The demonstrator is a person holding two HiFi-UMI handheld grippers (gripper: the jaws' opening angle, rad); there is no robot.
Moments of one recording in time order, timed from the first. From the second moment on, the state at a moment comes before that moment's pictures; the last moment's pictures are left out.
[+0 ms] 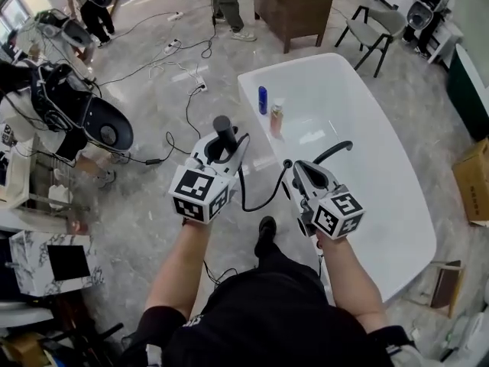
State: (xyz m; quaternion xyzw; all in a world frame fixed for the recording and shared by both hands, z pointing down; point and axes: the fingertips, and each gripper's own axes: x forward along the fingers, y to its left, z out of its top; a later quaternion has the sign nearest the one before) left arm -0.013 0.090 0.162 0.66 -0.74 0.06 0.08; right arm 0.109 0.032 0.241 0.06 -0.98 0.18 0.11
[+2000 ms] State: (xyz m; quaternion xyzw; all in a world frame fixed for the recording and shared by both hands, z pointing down) left arm -0.079 -0.062 0.488 0.86 -0.44 0.15 0.20; right arm 0.042 -0.010 0.605 0.41 -0.82 0.34 0.21
